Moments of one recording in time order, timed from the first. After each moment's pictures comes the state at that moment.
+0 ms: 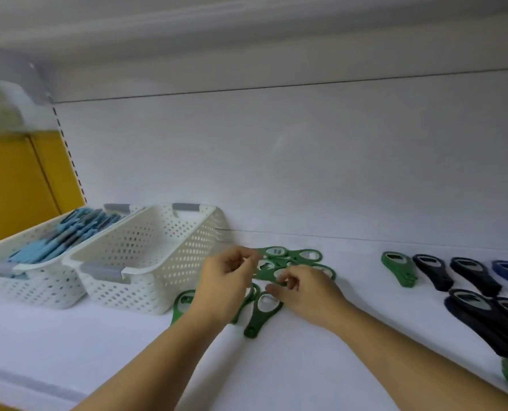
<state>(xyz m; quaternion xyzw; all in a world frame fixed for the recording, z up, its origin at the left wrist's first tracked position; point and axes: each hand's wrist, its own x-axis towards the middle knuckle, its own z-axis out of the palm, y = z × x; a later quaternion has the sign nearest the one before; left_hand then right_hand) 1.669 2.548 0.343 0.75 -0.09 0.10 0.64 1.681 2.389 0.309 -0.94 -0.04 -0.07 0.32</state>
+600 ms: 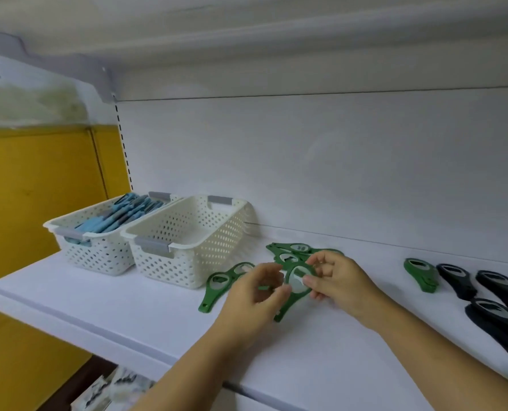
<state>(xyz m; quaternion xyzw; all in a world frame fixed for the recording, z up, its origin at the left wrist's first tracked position) 1.629 2.564 0.303 0.78 -0.17 0.11 0.59 1.652 2.384 0.326 -0.76 -0.10 -0.01 0.64</state>
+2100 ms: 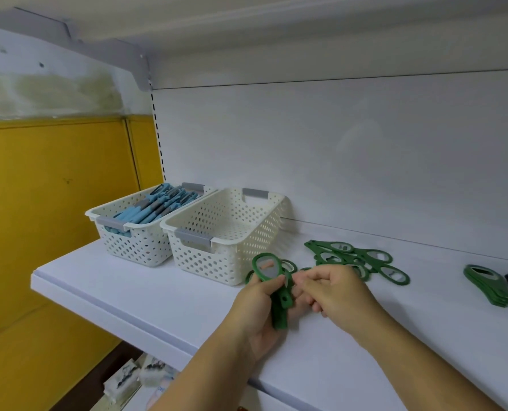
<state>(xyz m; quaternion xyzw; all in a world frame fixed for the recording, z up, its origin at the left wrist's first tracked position) 1.632 2.600 0.314 0.40 0.02 -0.11 0.91 1.644 2.470 0.325 -0.81 -0.06 0.00 0.58</state>
